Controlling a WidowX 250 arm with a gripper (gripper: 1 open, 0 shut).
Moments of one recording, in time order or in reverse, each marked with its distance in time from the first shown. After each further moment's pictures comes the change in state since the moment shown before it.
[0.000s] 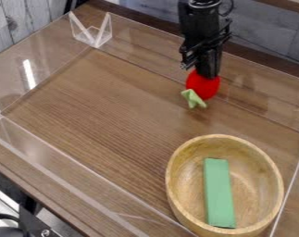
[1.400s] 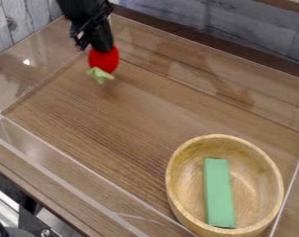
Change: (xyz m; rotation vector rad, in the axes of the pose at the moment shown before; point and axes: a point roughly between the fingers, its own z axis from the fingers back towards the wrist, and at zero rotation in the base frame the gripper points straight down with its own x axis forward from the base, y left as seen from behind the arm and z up) arm 0.148 0.079 0.037 -0.171 -0.041 0.411
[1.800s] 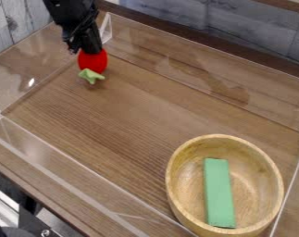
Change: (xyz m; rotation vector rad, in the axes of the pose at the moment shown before) arm 0.027 -0.006 -0.011 -0.018 -0.029 0.108
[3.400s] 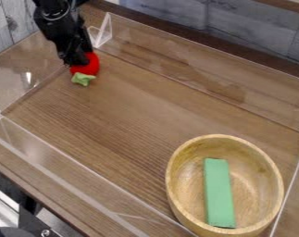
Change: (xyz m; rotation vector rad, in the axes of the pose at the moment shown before) arm 0.031 -0.002 -0.025 -0.119 -0.110 0.138
